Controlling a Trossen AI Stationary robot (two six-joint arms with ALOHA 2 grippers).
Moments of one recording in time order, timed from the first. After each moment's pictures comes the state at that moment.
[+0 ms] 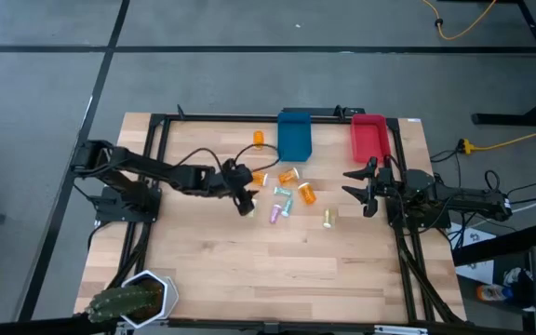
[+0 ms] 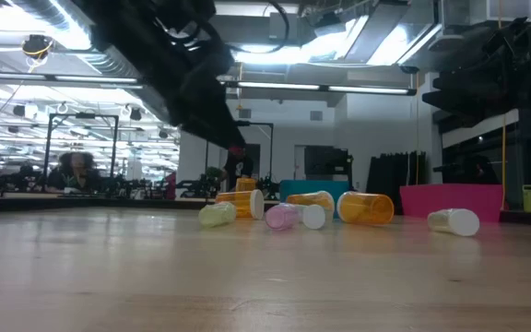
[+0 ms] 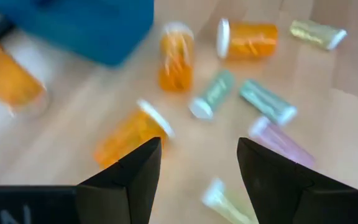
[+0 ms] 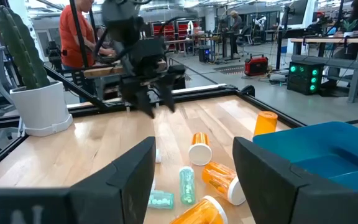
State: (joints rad) left arm -0.02 1.47 0.80 -0.09 -0.33 -0.39; right arm -0.07 0.03 0.01 0.04 0.10 0.10
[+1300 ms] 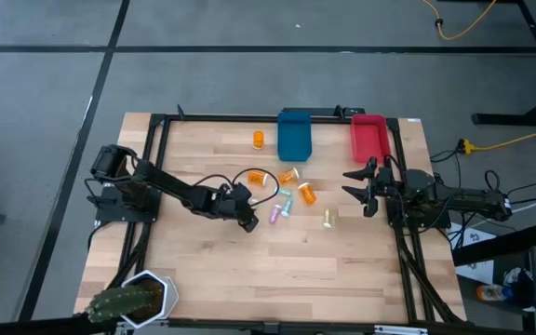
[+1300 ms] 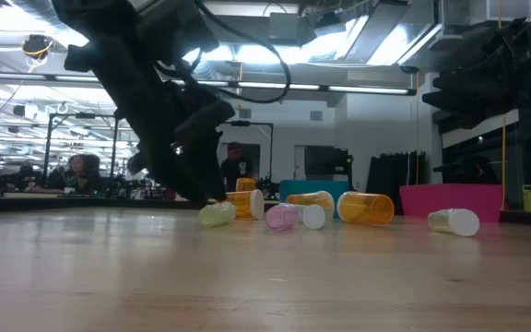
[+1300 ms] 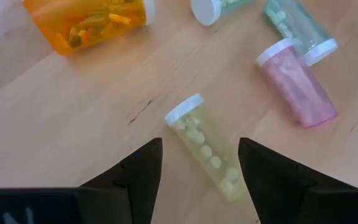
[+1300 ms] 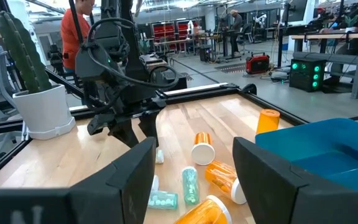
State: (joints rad) left arm -0.17 1.69 0.80 -0.10 -0.43 -0.87; right arm -0.07 0.03 0.01 0.04 0.10 0.13
